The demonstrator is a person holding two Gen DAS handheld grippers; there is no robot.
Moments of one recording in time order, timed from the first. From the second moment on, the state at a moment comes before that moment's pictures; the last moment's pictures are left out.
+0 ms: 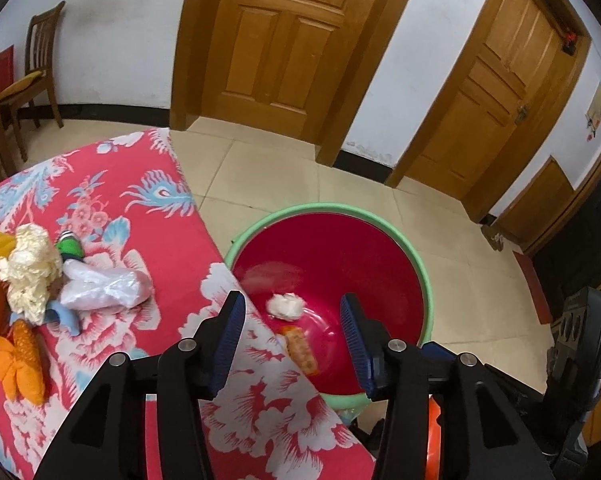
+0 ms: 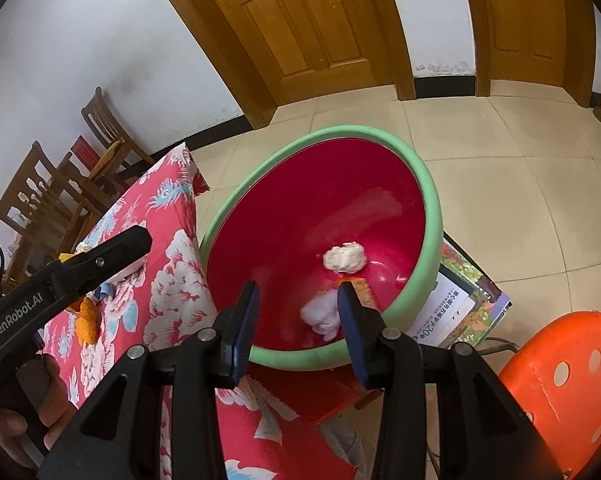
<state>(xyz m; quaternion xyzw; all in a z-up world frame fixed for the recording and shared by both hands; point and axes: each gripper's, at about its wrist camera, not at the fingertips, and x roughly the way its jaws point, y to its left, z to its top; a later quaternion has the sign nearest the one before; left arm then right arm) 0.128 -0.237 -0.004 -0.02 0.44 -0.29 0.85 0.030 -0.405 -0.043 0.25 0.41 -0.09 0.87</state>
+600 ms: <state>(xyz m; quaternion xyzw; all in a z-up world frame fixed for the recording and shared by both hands) 0.118 -0.162 0.010 -0.04 0.42 -0.21 0.88 0.026 -0.388 -0.029 0.25 0.40 -0.08 0.88</state>
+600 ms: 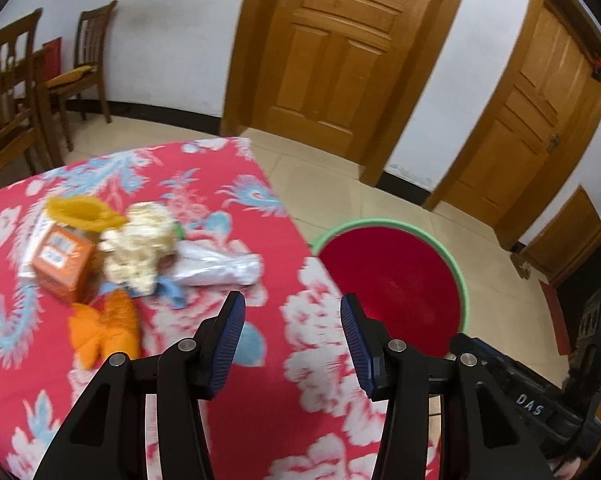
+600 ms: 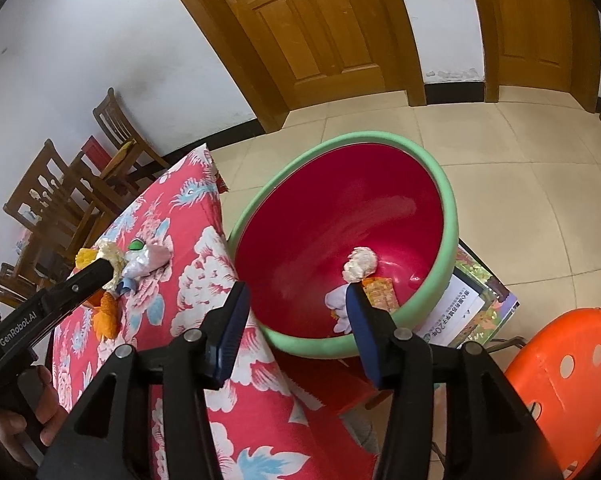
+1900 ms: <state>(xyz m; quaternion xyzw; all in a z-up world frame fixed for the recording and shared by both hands) 0.140 -0.074 -0.050 -0.03 0.46 -0.08 0.89 0.033 -0.362 -0.031 0.24 0.41 -0.06 0.88</state>
